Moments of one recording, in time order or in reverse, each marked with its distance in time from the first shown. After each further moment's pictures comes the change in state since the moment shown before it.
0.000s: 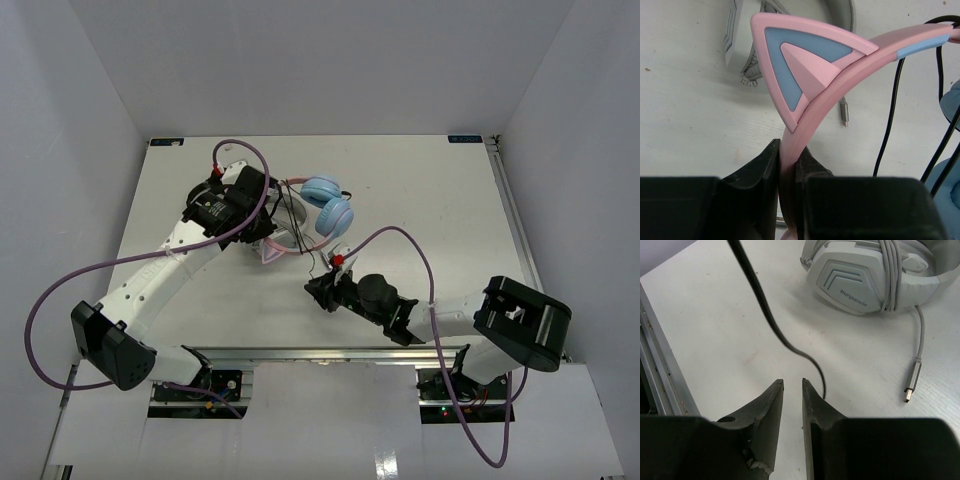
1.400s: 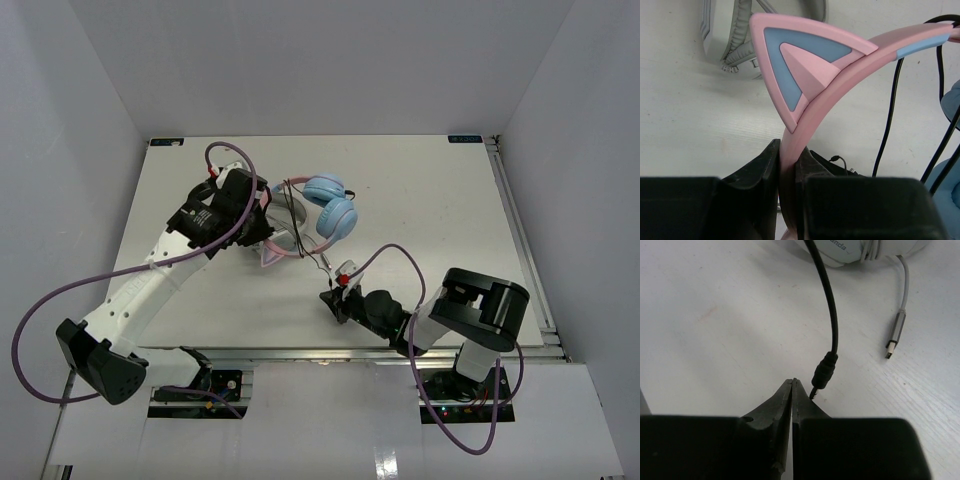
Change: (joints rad) left arm 0.001 -0.080 -0.017 0.008 0.098 0.002; right arm -0.003 0.239 -0.157 0.360 0.050 -0.099
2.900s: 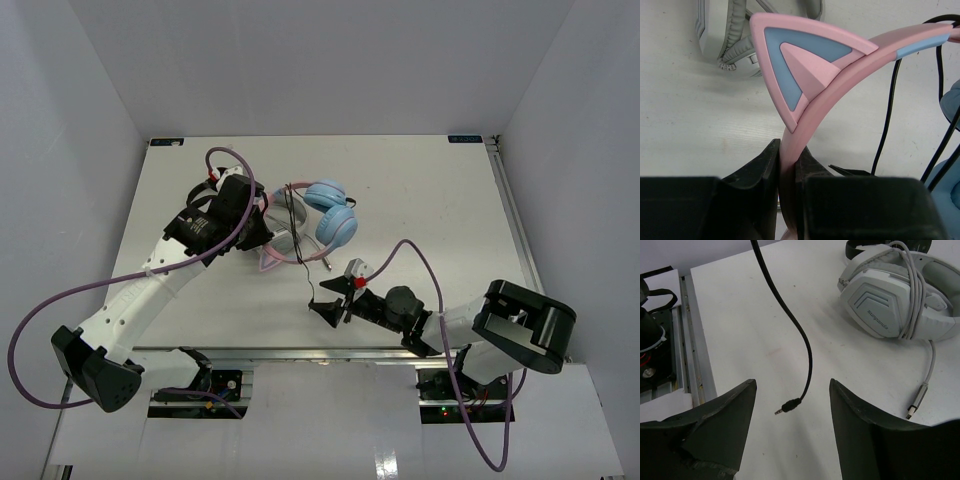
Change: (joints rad) left arm 0.000 -0.051 -0.061 0.044 0.033 0.042; right arm -0.034 -0.247 -0.052 0.020 -0.271 -0.052
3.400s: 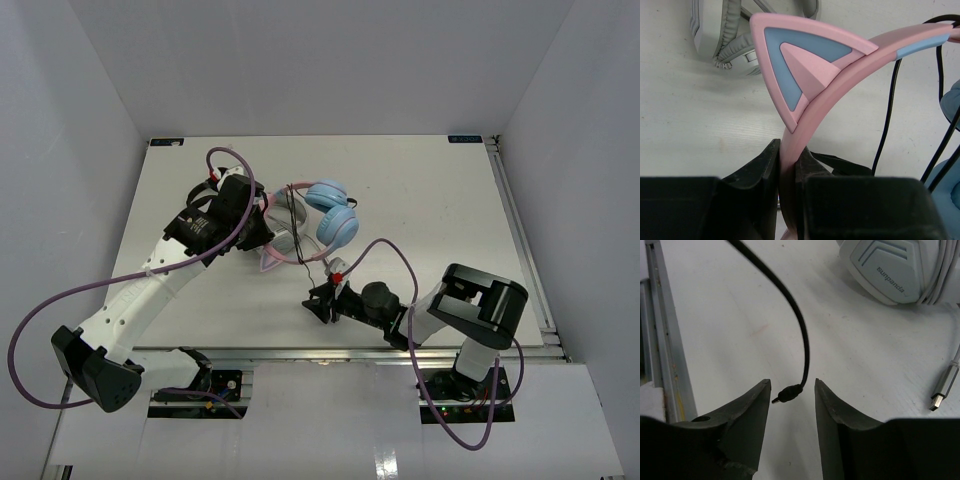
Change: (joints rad) left arm 0.000 0.000 -0.001 0.004 0.016 0.000; right arm 0.000 0.245 0.108 0.002 0.019 0.034
